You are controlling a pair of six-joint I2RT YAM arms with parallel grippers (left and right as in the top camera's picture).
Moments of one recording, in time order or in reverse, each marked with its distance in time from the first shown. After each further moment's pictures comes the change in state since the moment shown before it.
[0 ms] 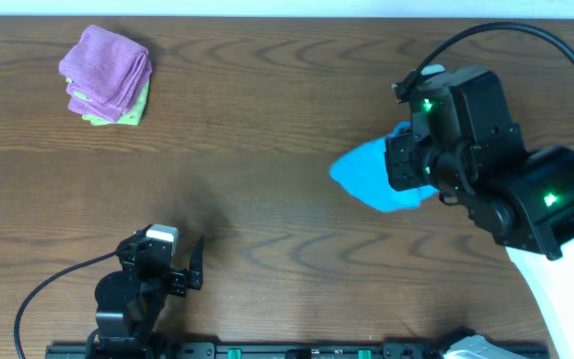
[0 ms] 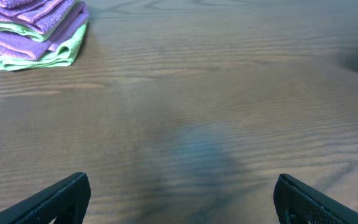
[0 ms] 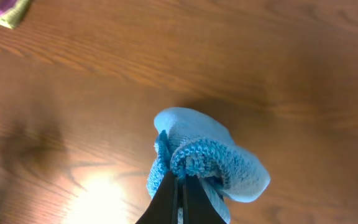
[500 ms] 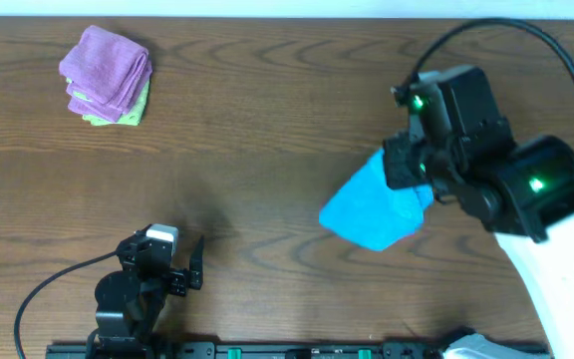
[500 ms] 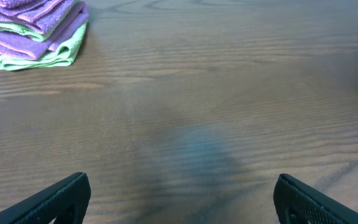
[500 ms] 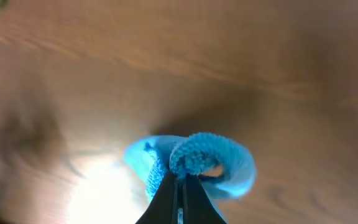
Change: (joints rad) left arm 0.000 0.000 0.000 0.000 0.000 0.000; right arm -0.003 0.053 0.000 0.000 -0.024 0.035
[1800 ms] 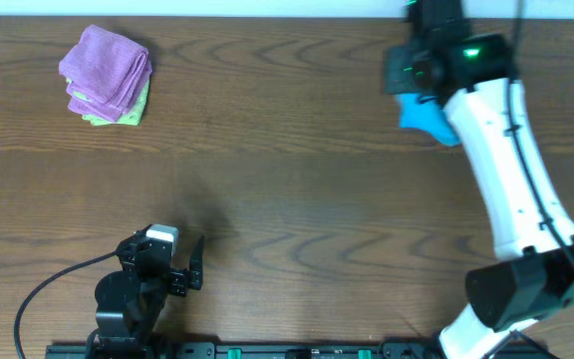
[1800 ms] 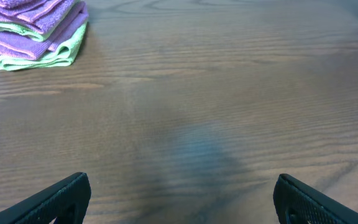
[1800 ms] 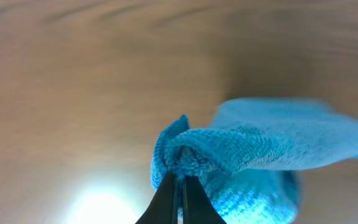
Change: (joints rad) left arm 0.000 0.000 0.000 0.000 0.000 0.000; right arm -0.171 0.438 0.156 0.258 -0.023 -0.061
